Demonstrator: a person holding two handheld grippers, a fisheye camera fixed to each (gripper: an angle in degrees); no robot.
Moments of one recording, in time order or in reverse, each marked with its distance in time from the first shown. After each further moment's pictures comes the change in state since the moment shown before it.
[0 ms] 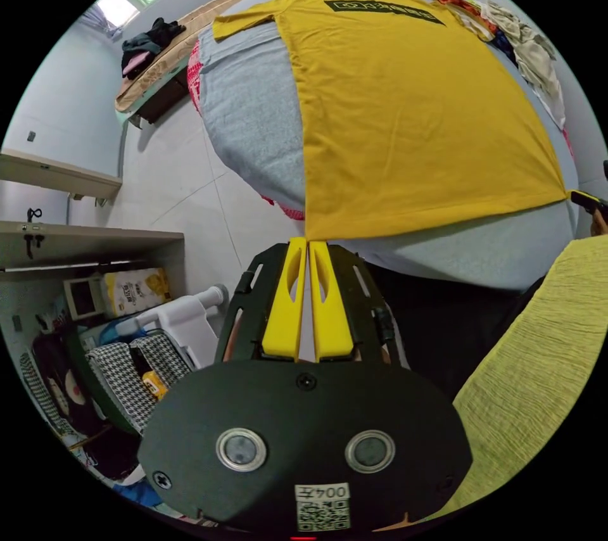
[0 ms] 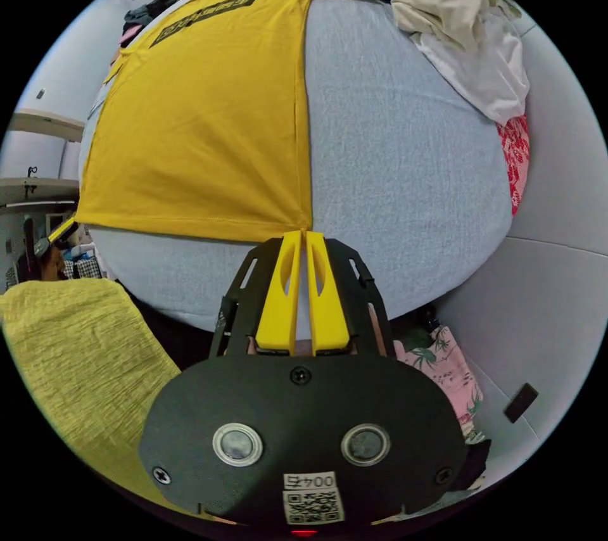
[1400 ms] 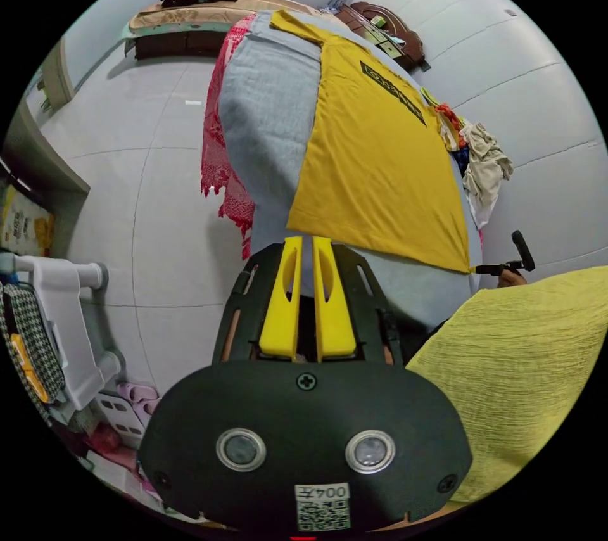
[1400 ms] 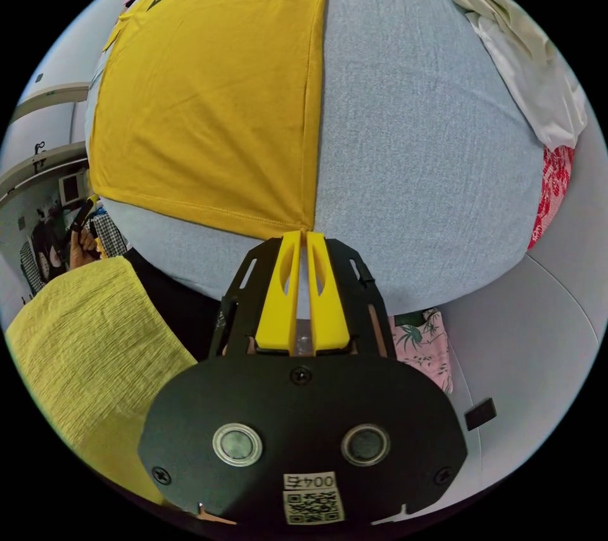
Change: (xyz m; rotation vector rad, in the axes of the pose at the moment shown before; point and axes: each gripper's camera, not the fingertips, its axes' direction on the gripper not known) left arm -0.135 0.071 -0.010 0.216 0.519 -0.304; right arm 0.065 -0.058 0.144 -0.259 -0.095 -0.106
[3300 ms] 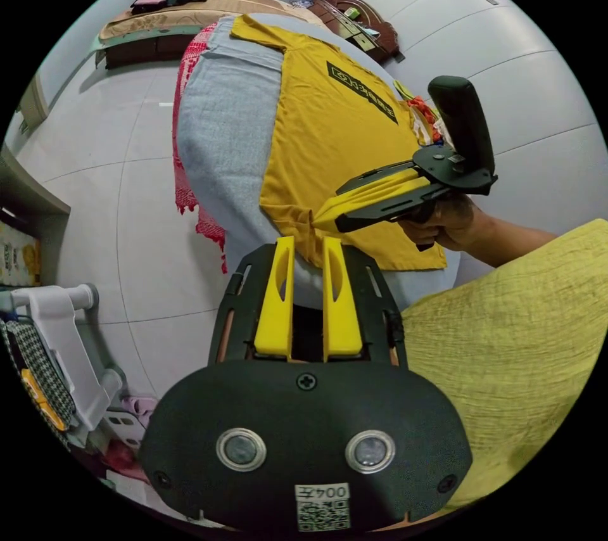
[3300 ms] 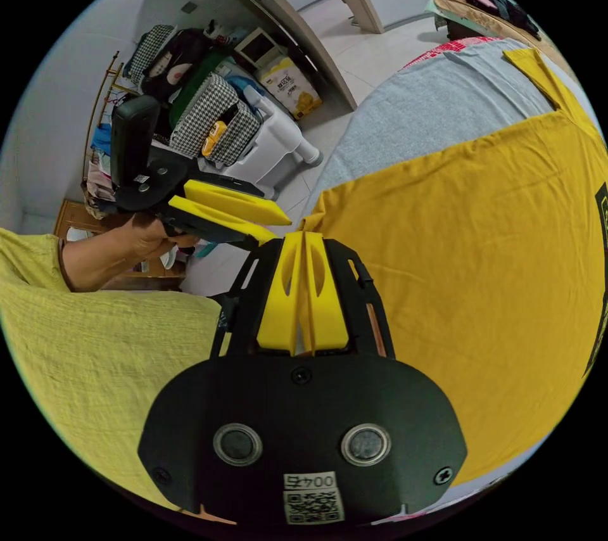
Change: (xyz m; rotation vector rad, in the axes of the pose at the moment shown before) left arm 0.034 0.002 -0.020 -0.044 0.087 0.042; right arm -0.318 -0.086 0.199 0.049 -0.169 -1.067
